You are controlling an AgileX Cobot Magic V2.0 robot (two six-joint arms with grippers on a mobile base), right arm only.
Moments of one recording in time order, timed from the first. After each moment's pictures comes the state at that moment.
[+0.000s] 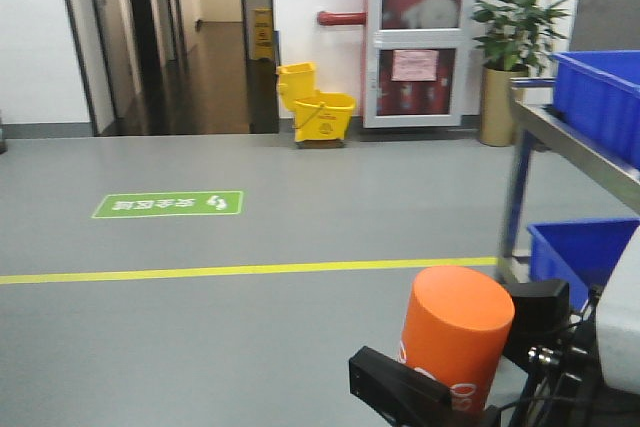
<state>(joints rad) 0.79 0.87 -0.79 0.23 0.09 -0.27</state>
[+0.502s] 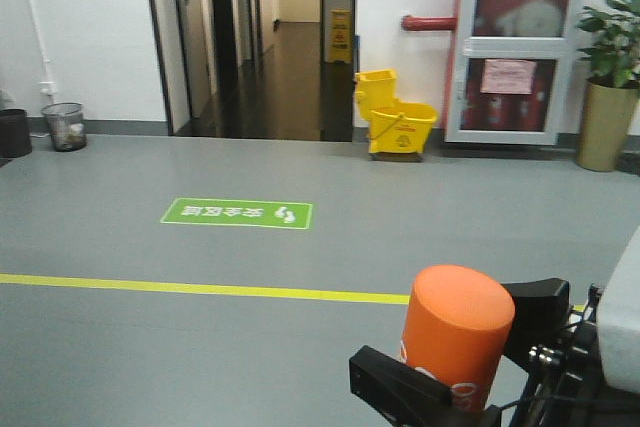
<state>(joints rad) 0.79 0.87 -0.79 0.23 0.09 -0.27</state>
